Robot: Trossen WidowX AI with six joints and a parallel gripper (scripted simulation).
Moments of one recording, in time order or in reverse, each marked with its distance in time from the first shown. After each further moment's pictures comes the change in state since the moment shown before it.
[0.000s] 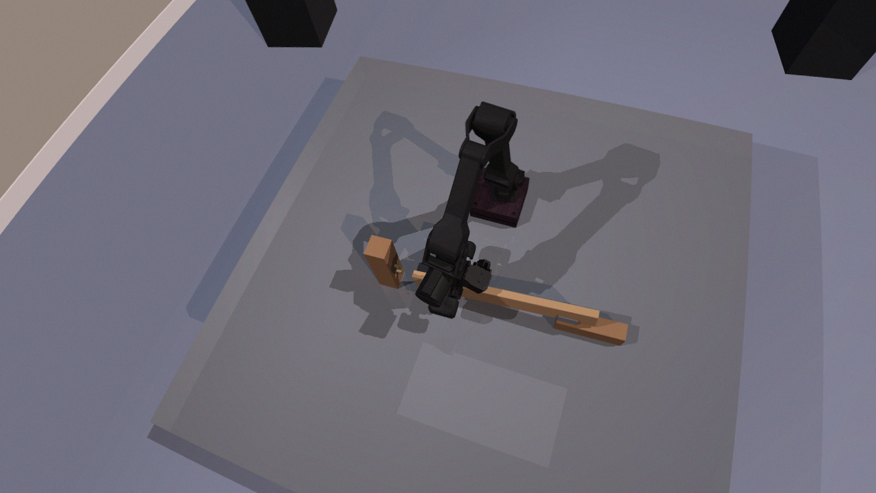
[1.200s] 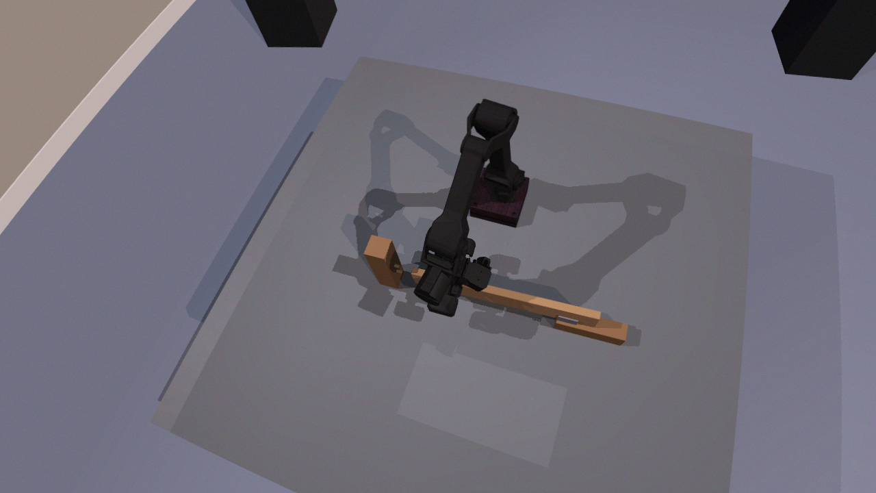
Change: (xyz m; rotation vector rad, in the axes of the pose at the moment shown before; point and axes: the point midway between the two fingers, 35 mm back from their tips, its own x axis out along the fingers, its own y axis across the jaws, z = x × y) arm -0.017 -0.002 0.000 -0.001 0.000 0.004
